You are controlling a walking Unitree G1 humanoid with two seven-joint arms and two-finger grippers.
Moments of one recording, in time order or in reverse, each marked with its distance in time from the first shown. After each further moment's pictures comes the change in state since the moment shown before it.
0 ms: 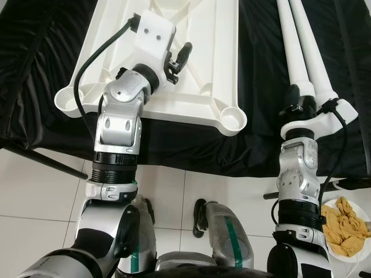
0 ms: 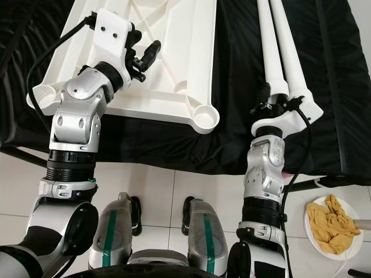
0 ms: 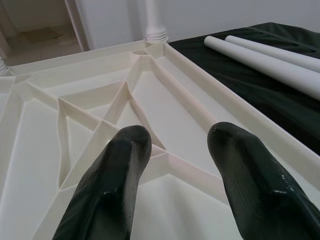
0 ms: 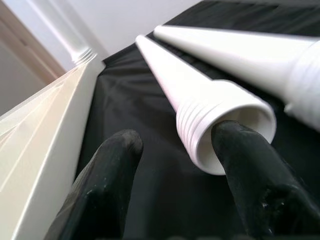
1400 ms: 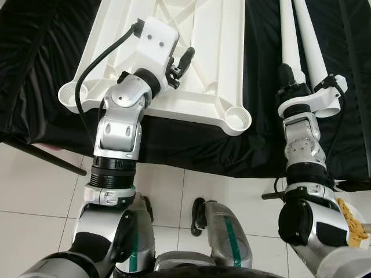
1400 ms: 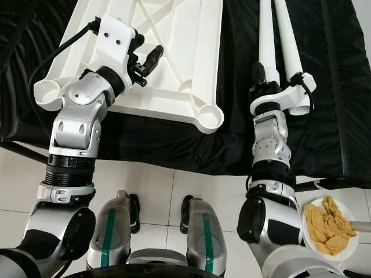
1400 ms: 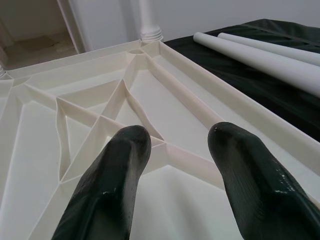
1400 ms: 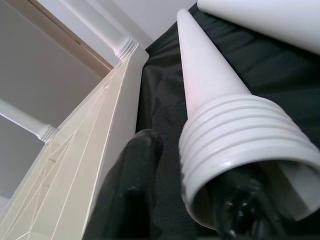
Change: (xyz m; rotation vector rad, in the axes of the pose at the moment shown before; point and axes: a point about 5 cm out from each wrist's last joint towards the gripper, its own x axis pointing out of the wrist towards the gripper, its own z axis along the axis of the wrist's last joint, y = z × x) left arm -0.003 -0.008 -0.002 0.062 -0.015 -0.042; right arm 0.063 0.004 -0.005 0.253 0.097 0.183
